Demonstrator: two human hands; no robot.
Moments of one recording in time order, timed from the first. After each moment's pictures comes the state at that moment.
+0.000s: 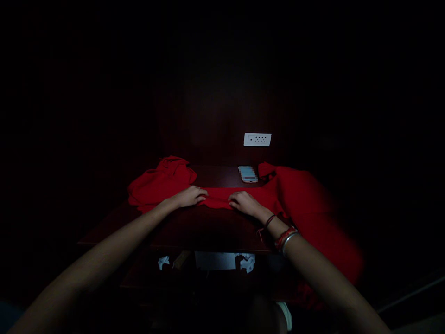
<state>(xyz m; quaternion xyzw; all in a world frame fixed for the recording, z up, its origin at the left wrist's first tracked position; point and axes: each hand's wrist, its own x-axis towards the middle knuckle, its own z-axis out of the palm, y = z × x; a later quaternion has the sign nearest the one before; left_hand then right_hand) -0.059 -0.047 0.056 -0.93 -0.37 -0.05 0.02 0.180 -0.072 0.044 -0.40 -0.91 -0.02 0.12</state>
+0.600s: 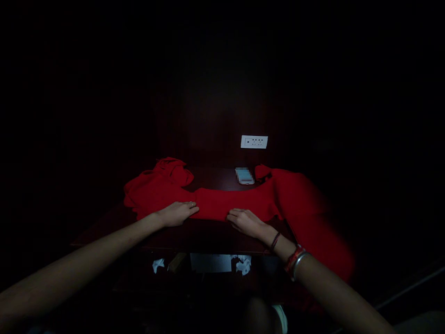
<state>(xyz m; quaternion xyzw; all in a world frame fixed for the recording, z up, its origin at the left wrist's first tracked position) -0.081 -0.083 0.045 -0.92 -0.37 0.01 0.10 0.192 -0.118 0.029 -0.33 -0.93 -0.12 0.06</state>
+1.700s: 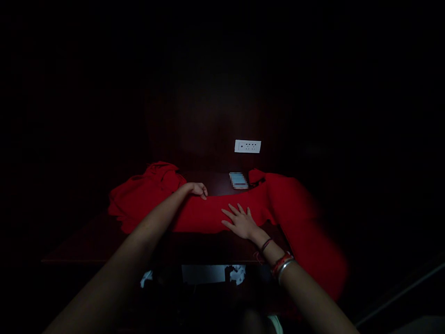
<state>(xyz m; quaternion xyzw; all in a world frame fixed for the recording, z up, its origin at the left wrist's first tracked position) -0.009 0.054 0.054 -0.82 -0.52 0.01 -0.24 0.199 -0.094 0.005 -0.56 -0.83 0.04 0.05</state>
